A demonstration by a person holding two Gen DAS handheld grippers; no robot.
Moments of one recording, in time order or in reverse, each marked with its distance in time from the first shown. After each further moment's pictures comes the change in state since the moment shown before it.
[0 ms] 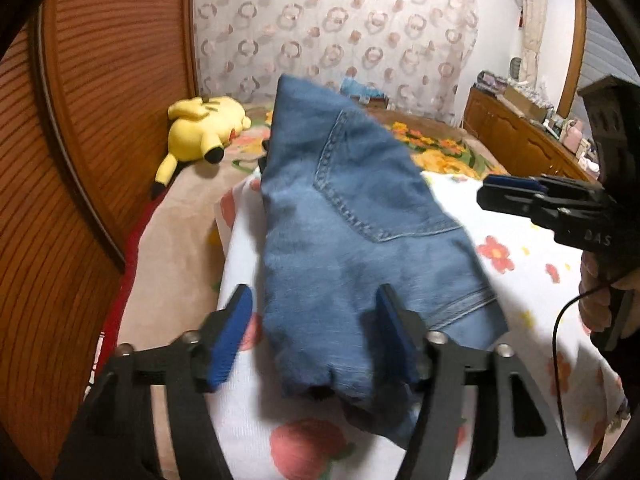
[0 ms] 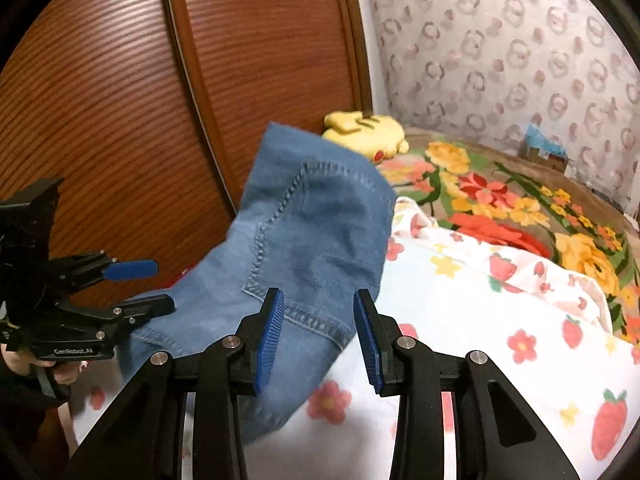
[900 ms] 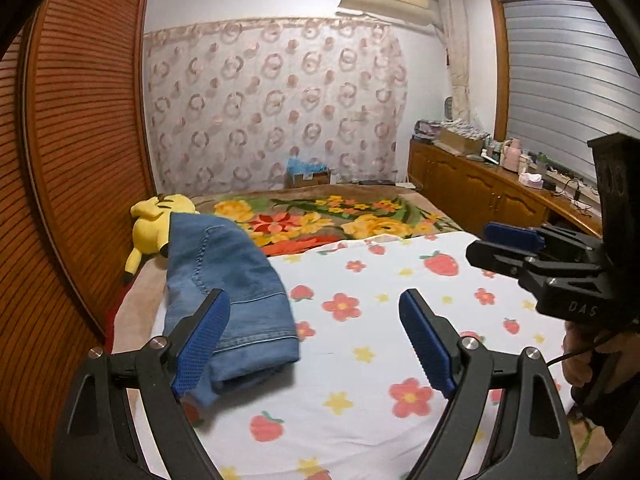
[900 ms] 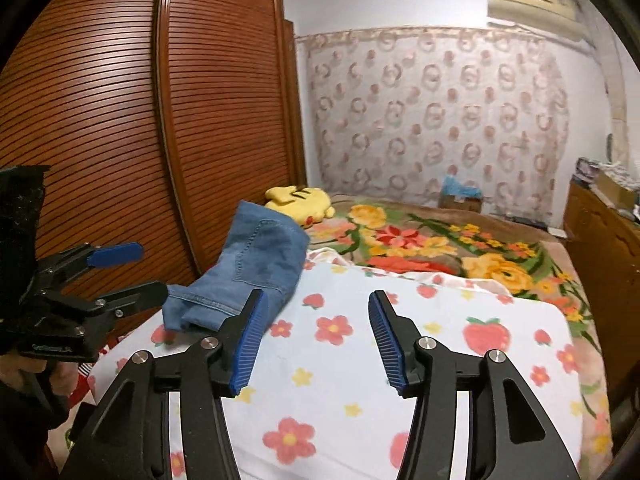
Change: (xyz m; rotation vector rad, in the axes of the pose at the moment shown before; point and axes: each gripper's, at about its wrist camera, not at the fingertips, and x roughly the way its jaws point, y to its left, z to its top) left arm -0.129 -0.139 -0.010 0.142 -0.283 -0.090; right arm -0.163 0.024 -0.107 0.054 -0.264 -0.245
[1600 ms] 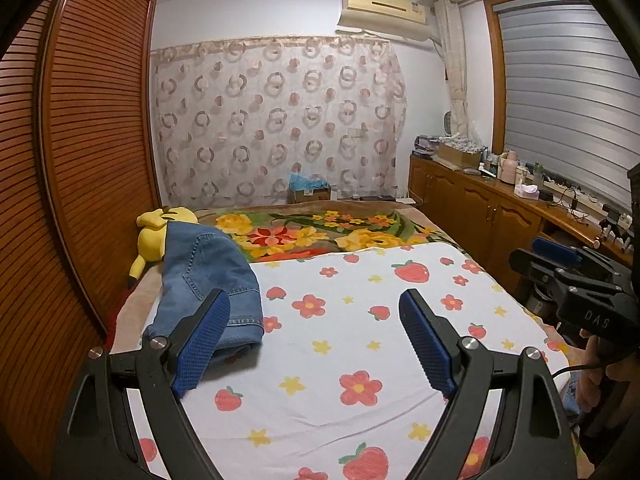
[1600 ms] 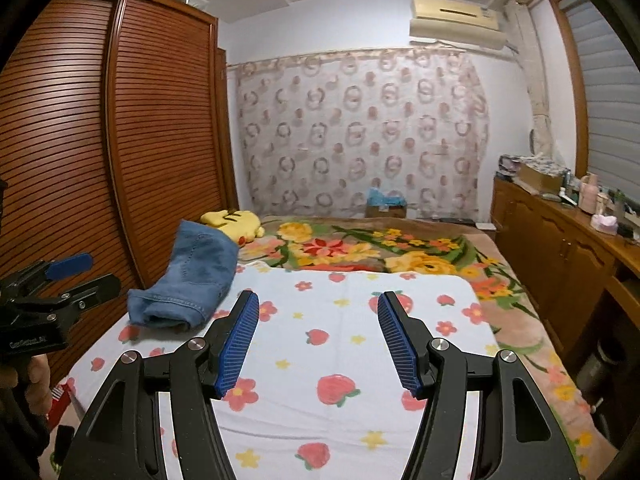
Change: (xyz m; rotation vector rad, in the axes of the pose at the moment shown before) left arm -0.046 -0.055 -0.015 -0.009 -0.061 0.033; right arm -0.092 -0.002 -0.031 0.076 -0.083 -0.235
